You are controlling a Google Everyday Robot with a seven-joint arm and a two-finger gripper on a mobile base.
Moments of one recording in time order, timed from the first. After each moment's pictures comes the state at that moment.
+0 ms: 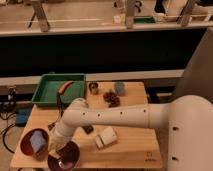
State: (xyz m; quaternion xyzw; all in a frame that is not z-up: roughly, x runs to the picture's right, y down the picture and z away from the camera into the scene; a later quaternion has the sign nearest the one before) arm -0.254 0.268 0.680 -0.07 -0.52 -0.58 0.62
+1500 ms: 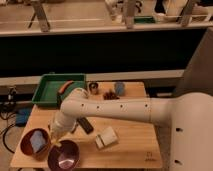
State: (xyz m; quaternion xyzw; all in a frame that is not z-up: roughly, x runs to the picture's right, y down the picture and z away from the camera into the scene) arm -0.248 0.214 0.685 -0.07 -0.48 -0.59 0.64
